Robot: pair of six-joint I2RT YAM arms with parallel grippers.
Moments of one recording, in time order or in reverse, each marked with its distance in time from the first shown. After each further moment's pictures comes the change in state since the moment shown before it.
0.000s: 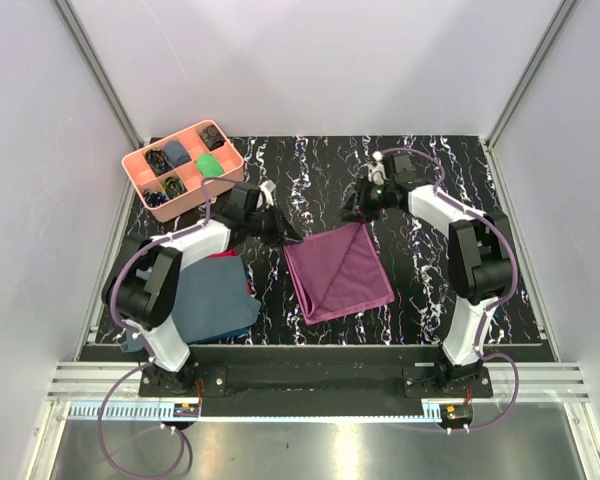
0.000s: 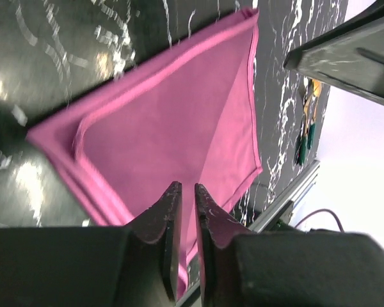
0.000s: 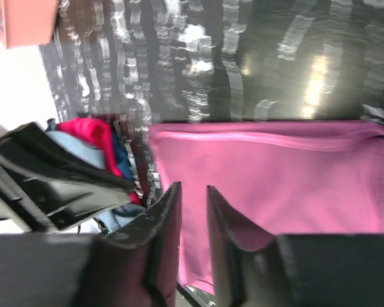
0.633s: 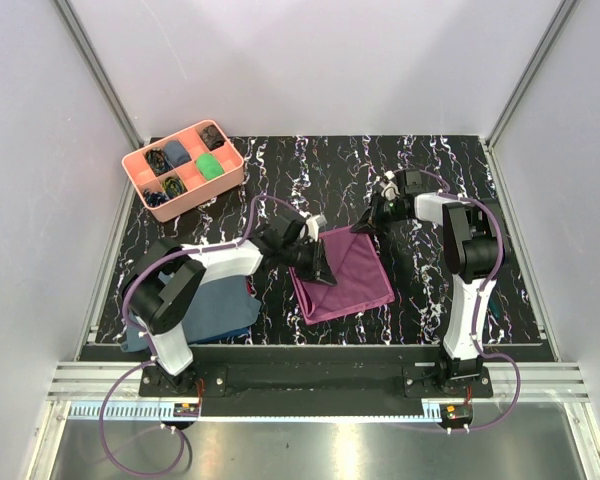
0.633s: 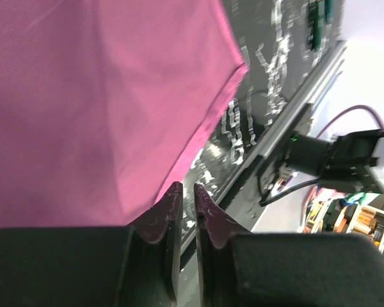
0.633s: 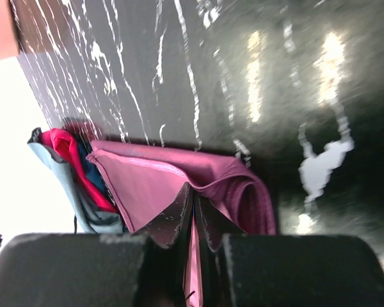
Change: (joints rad) left arm -0.300 0.047 -0.025 0.029 0.073 0.049; right arm -0.137 0.194 -0.052 0.092 -0.109 -0.049
